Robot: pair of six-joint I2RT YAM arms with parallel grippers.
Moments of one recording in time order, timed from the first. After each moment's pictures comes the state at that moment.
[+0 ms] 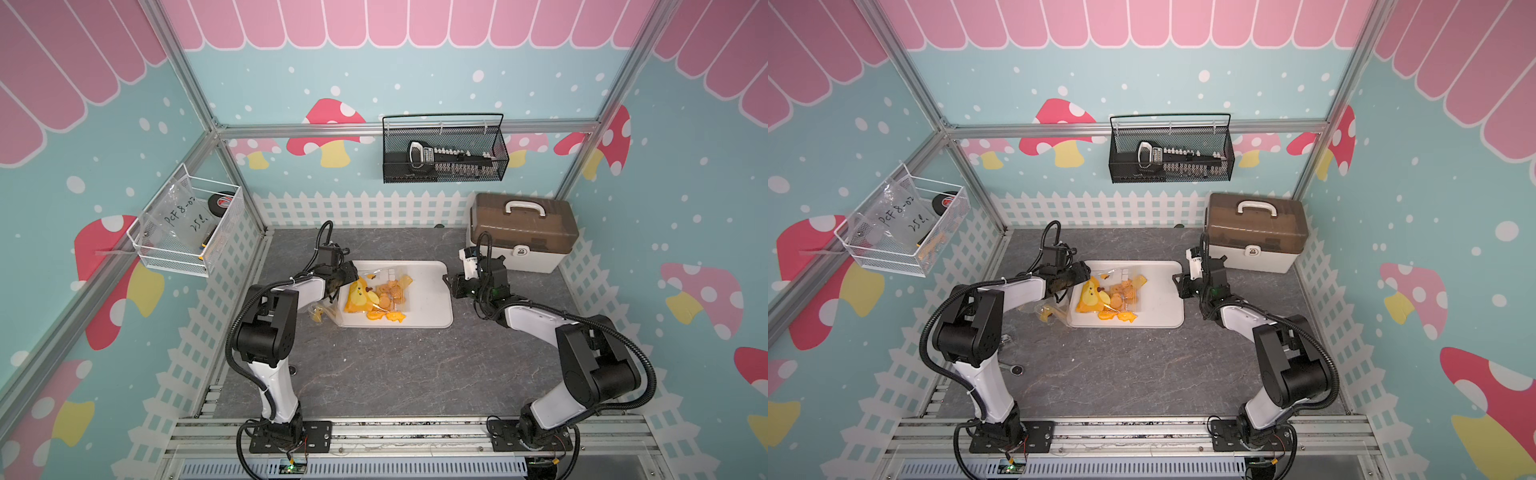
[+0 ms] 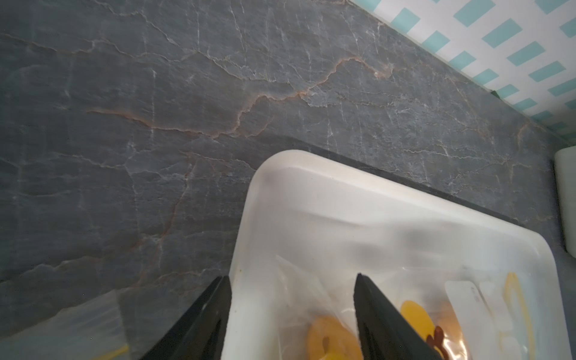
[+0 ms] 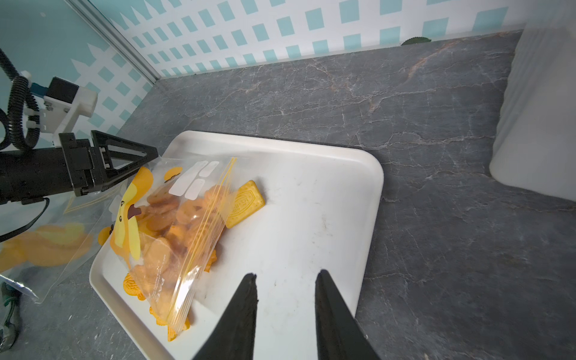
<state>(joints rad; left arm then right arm) -0.17 1.92 1.12 0.02 0.09 -0.52 0.29 1.59 0.80 0.29 -0.31 0.27</state>
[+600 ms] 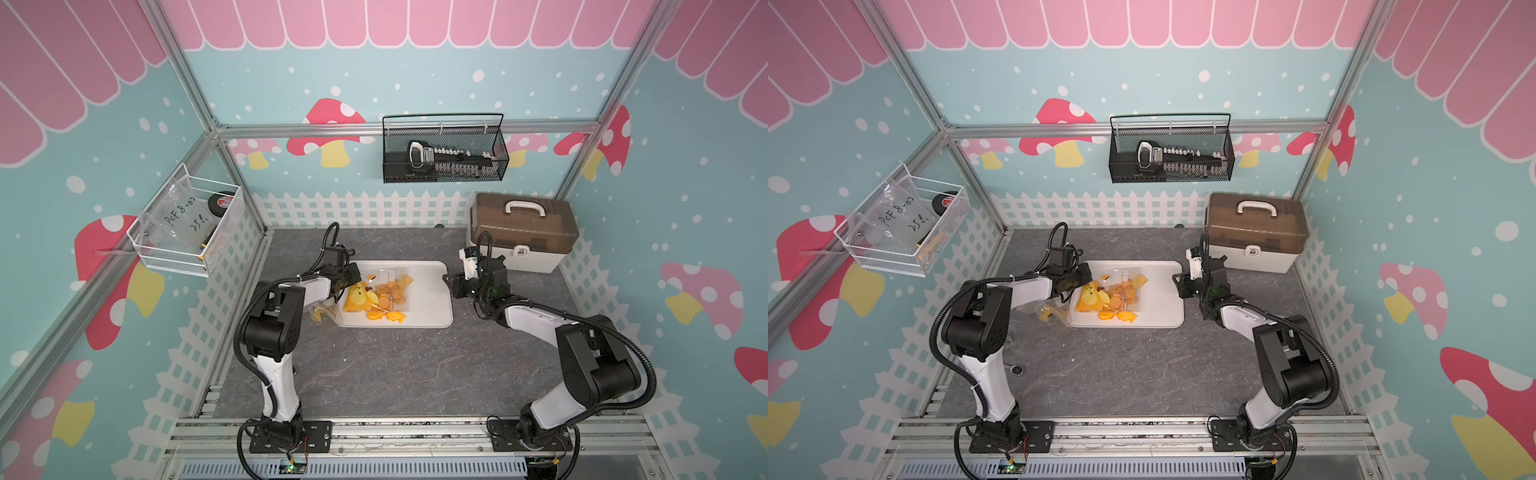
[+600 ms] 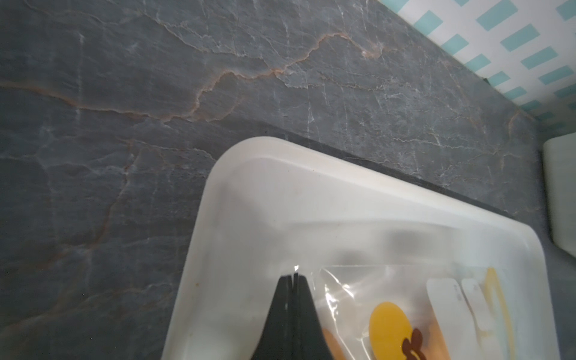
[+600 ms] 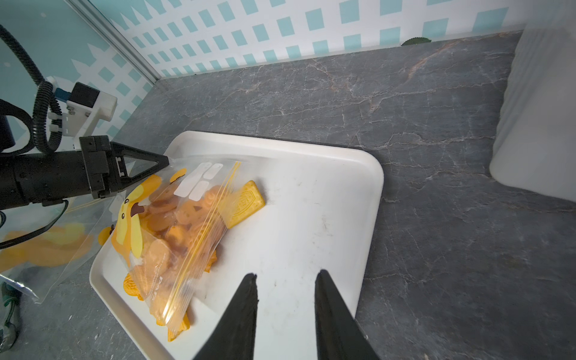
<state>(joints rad) -0.19 1.96 1.15 0.03 0.10 -0.54 0.29 1.59 0.80 0.29 -0.31 0.27</state>
